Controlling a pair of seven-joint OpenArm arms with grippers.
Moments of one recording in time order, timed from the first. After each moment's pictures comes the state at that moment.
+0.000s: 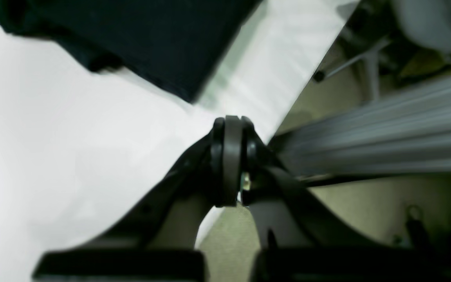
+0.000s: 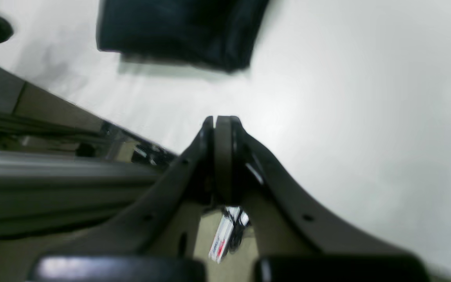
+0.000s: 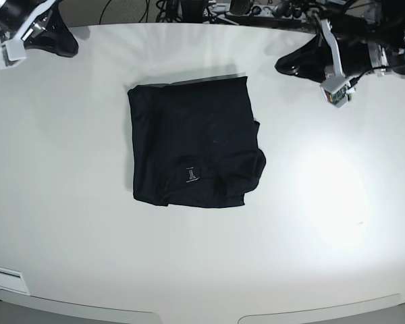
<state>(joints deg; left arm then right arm) 33.9 -36.4 -21.6 130.7 -75.8 -37.5 71.8 -49.3 9.7 52.9 133.4 80.3 40.1 -77.1</state>
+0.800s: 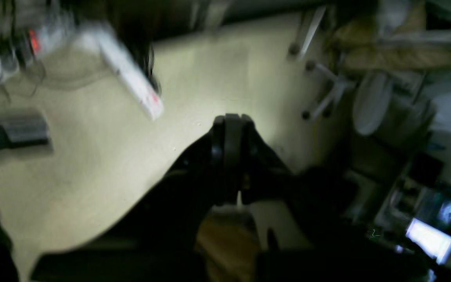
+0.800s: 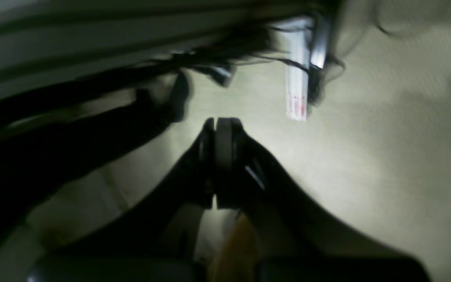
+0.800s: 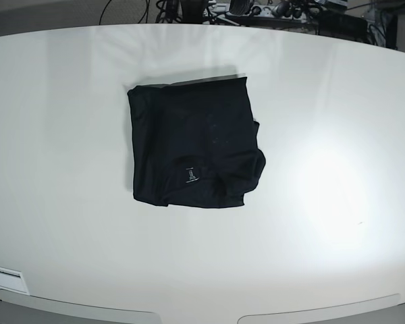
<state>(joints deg) 67.9 -24.7 -14.2 116.6 -55.1 -41.3 63.9 -67.3 10.2 32.9 107.5 59.8 40.2 -67.7</state>
